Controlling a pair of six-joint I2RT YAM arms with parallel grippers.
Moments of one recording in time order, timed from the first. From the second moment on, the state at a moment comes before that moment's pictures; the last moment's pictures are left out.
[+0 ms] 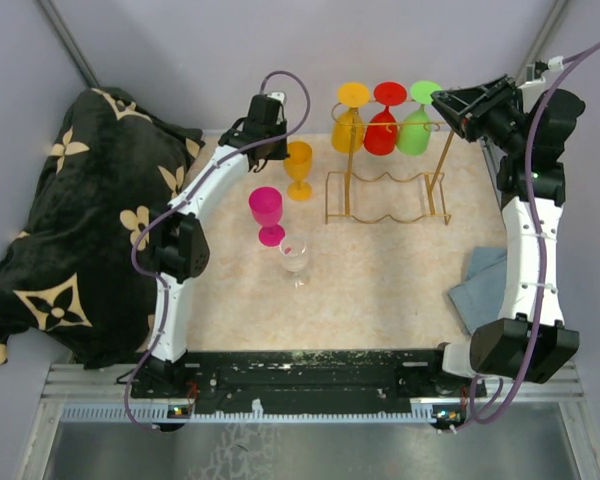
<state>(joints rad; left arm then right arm) -0.45 2.26 2.19 -0.56 -0.13 -0.25 -0.21 1.35 1.56 -0.16 -0.72 1.15</state>
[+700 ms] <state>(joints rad) -0.46 2.14 2.04 -0.45 -0.34 -0.22 -0.21 1.34 1.52 -0.14 -0.72 1.15</state>
